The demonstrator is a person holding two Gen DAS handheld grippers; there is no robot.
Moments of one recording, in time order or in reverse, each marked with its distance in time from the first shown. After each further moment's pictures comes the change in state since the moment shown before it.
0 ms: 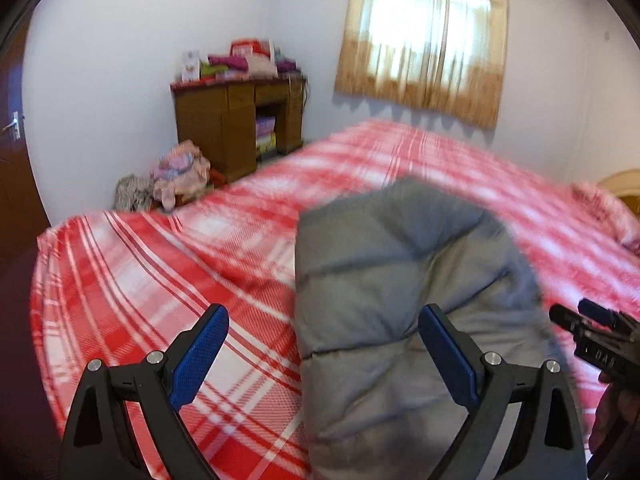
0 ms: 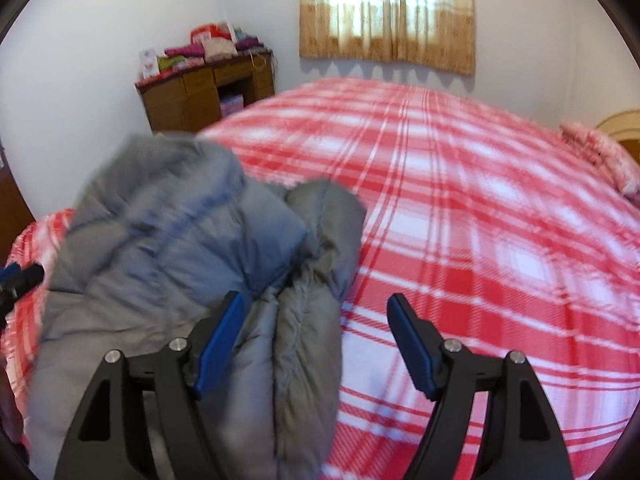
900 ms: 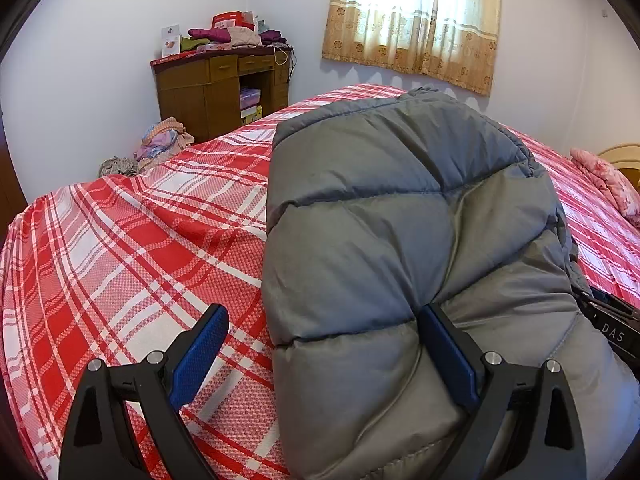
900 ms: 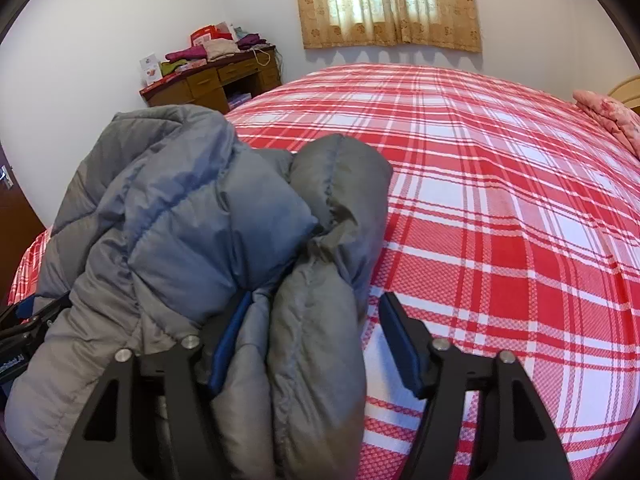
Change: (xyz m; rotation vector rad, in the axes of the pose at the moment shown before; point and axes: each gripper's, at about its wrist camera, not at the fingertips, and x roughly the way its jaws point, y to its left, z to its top) left arm 0.088 -0.008 -0.042 0.045 0.130 -0.024; right arm 0.078 -0.001 -0.027 0.097 0.076 0.086
